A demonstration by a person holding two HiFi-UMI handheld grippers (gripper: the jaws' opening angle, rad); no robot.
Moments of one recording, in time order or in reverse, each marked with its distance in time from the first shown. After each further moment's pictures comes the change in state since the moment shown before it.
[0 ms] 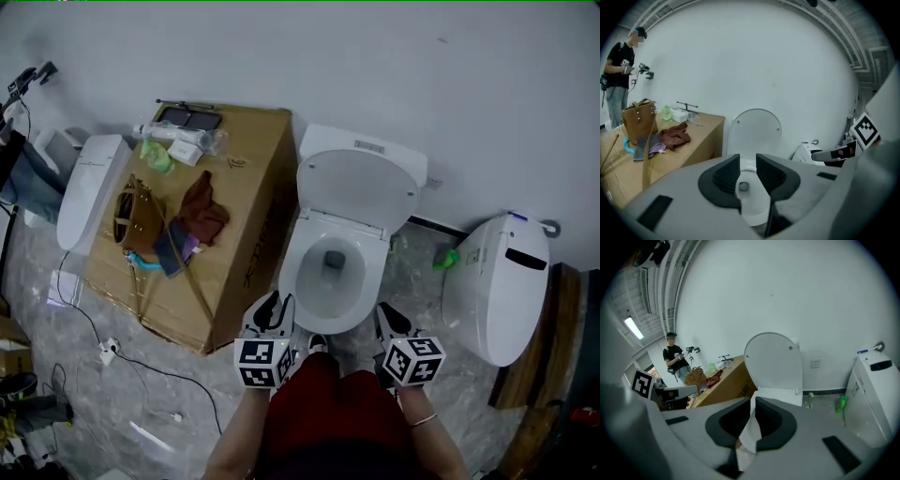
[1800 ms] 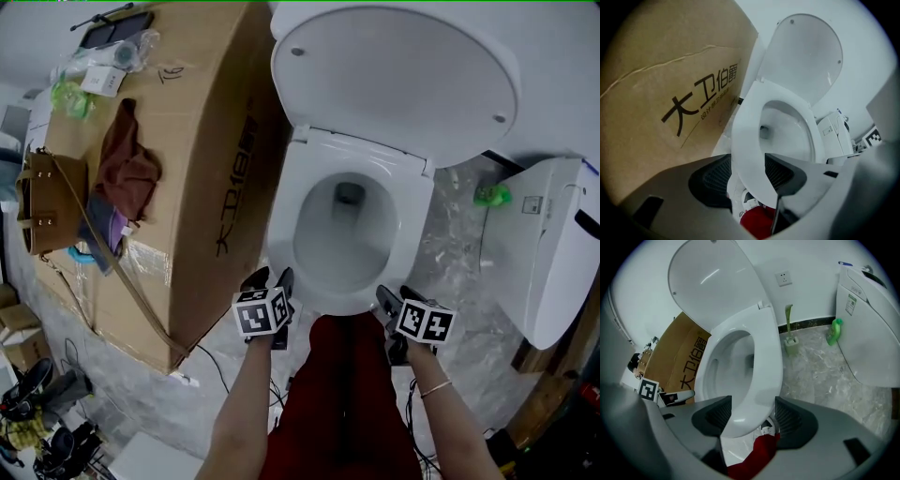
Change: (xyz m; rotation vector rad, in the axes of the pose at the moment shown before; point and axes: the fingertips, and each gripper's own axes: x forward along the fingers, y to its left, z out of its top) left arm 0.181 0.111 -0.303 -0.256 0.577 0.110; right arm 0.179 -0.147 -0.259 0.391 0.490 -0.142
